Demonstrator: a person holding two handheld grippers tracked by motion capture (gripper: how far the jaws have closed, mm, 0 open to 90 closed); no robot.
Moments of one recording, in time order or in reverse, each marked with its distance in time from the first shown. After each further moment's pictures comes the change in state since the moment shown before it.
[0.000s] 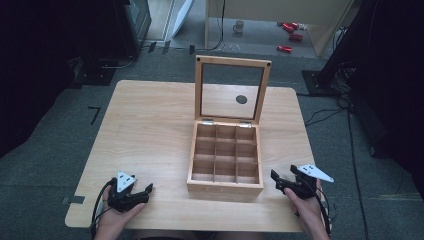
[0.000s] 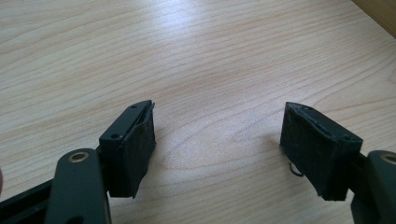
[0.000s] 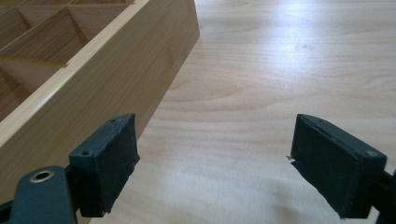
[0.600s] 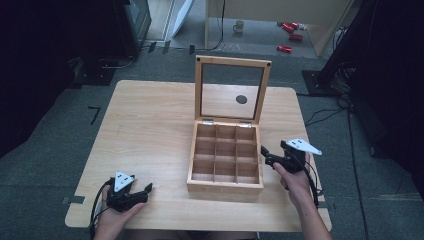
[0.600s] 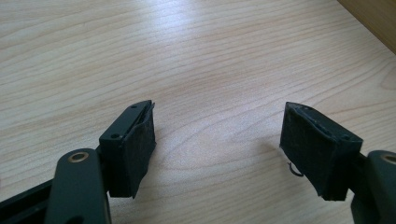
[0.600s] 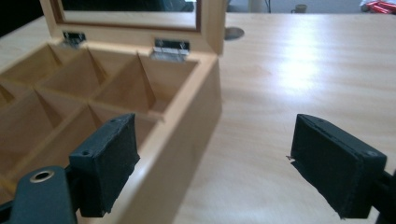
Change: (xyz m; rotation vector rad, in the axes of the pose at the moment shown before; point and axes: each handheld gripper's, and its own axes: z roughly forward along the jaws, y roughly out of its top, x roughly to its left) left arm 0.004 0.000 -0.001 -0.010 -0.028 -0.028; right arm 0.021 0.063 0.038 -0.055 0.025 -0.049
